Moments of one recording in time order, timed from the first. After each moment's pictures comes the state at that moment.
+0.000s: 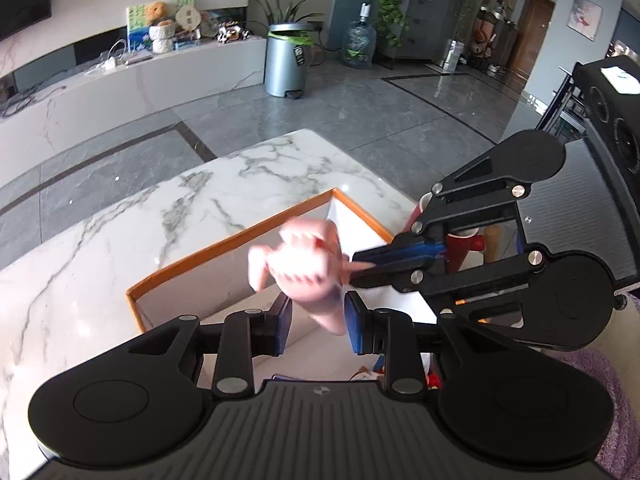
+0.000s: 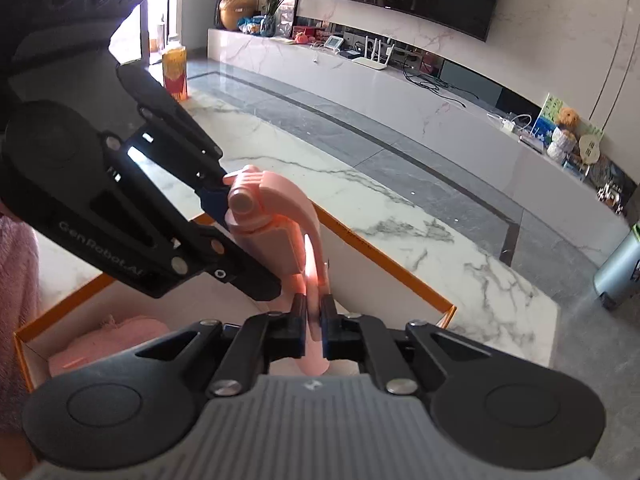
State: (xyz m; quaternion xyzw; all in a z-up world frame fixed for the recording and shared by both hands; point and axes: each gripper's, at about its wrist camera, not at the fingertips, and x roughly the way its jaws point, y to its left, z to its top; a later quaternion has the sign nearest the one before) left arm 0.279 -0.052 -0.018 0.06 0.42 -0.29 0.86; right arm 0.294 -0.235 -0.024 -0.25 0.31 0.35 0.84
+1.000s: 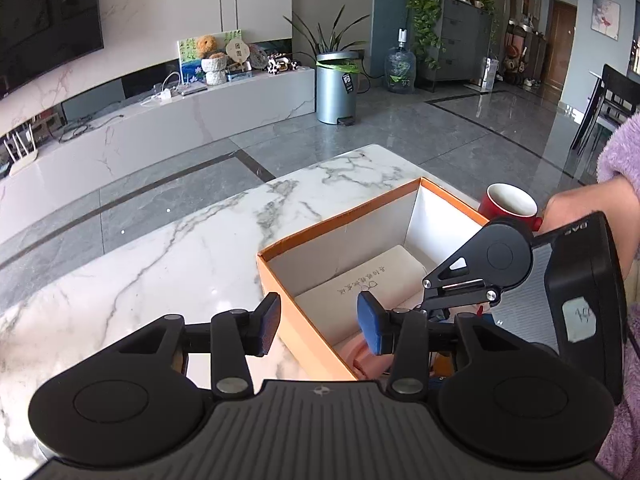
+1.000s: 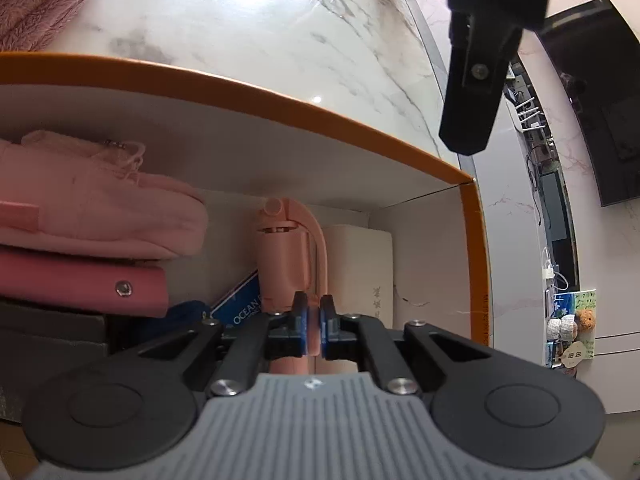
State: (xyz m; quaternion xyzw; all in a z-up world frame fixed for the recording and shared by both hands) left arm 0.243 0.020 -0.013 0.09 0.36 -0.23 0.90; right arm 0.259 -0.151 -0.122 -0.61 0.21 0.41 0.65
